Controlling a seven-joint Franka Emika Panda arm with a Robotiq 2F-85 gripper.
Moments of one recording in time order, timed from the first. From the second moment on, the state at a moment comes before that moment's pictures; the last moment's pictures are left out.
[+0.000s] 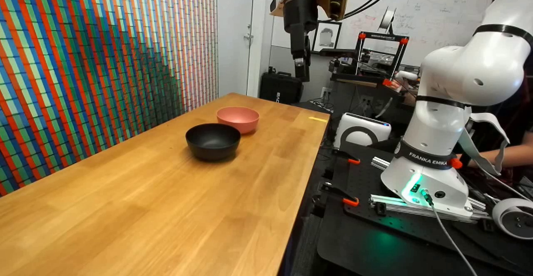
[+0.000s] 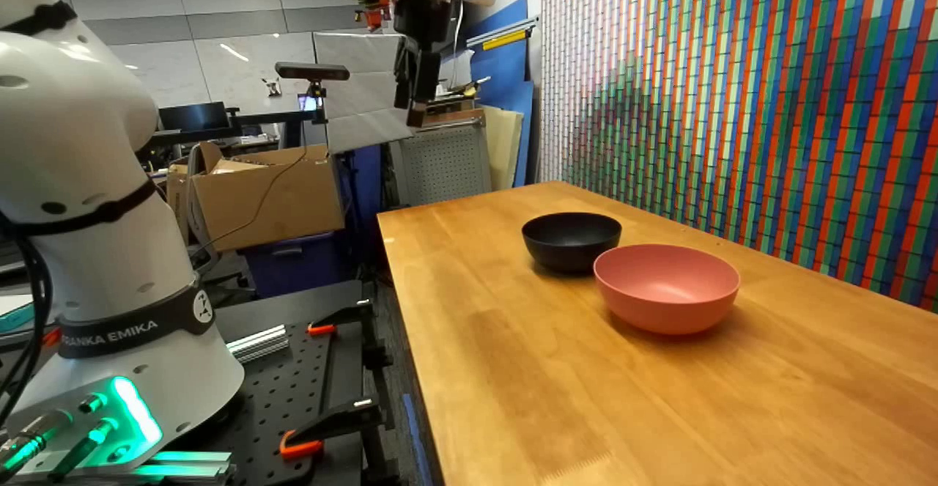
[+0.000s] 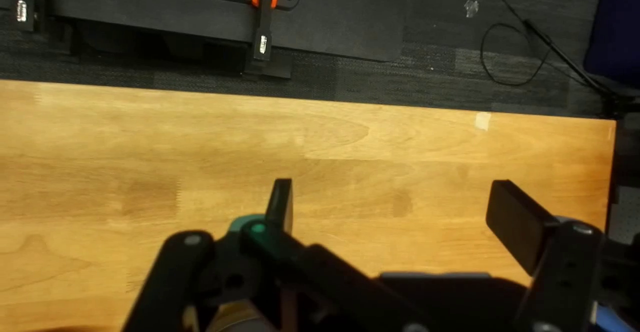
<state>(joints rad) 0.19 -0.41 0.06 -2.45 0.32 1.81 -0.02</state>
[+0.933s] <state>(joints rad) 0.20 0.17 0.18 -2.24 -0.08 2.57 0.25</state>
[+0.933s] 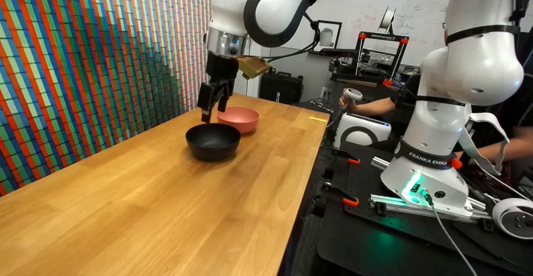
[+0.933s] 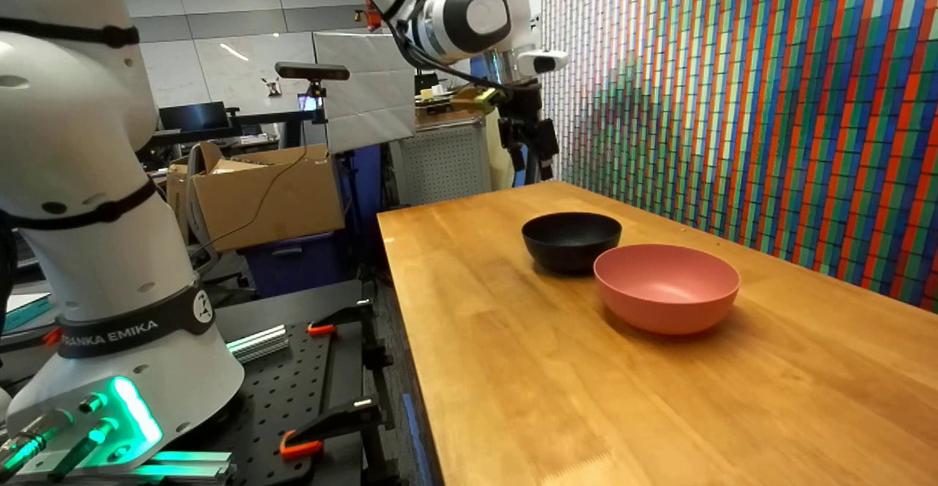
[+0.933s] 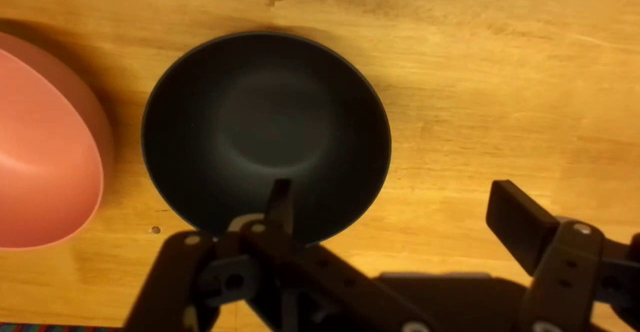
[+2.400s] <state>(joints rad) 0.38 0.55 0.03 -1.90 -0.19 2.53 0.39</state>
